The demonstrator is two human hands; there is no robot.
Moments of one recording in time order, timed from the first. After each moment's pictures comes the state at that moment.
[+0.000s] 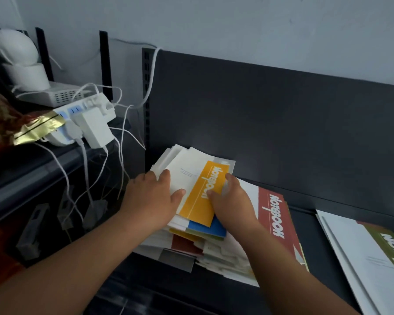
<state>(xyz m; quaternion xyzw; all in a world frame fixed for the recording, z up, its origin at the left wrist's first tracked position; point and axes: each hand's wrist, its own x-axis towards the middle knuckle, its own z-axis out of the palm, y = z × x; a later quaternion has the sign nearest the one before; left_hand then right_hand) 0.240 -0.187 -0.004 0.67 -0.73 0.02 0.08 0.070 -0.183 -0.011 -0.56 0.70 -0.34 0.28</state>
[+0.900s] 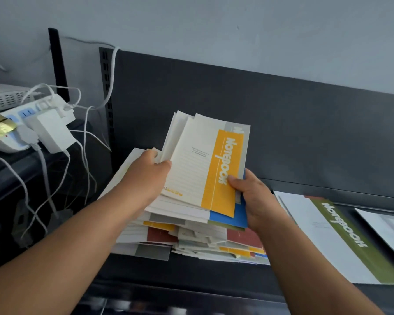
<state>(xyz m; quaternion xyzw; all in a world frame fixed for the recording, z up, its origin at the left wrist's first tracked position) 0.210 -0.170 0.039 0.55 -0.61 -0.41 0.40 0.003 -0.133 0.010 -0.34 0.50 -0.59 0.54</state>
